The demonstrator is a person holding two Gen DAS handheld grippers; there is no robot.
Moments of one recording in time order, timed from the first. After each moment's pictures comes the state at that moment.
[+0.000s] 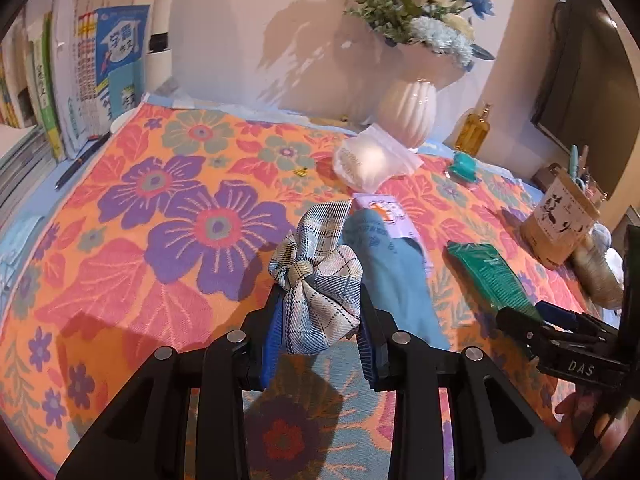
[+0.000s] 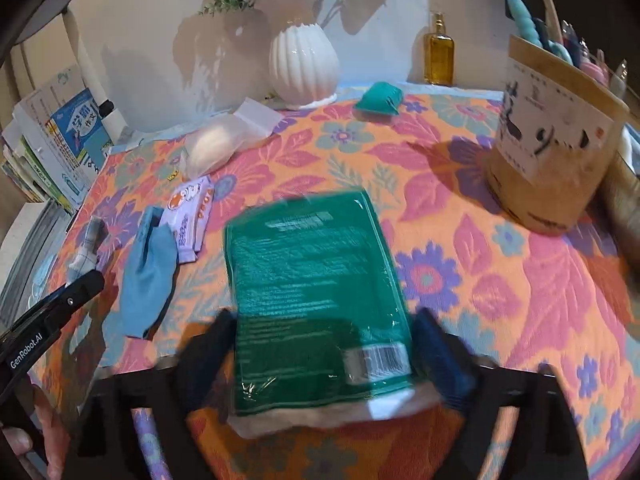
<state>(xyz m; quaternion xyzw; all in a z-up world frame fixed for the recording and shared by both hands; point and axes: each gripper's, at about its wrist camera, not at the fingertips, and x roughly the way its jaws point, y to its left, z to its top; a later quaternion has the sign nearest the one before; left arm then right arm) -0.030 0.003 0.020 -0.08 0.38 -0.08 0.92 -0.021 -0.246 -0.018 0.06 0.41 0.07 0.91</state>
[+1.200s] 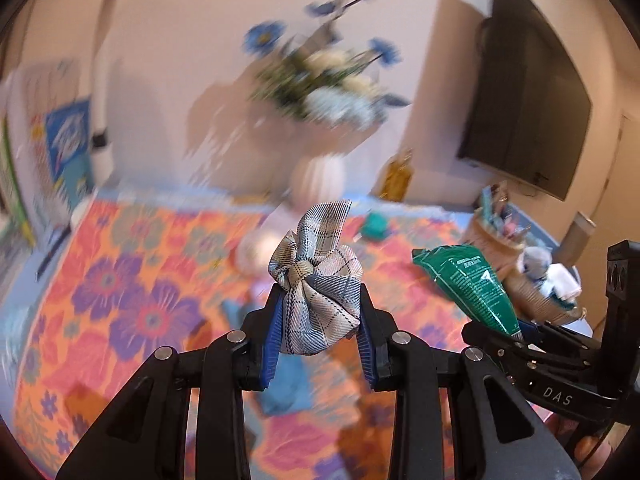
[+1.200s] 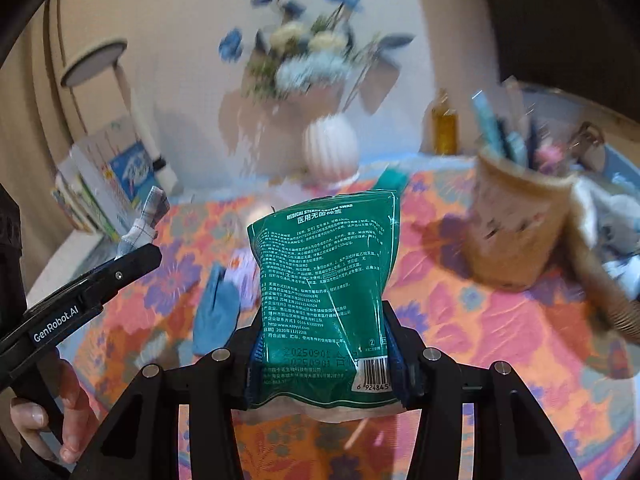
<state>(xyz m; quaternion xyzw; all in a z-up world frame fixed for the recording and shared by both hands) -0.046 -0.069 0.111 -0.05 0.29 -0.15 0.95 -0.075 -0.275 0.050 0.09 0.30 0.12 0.94</state>
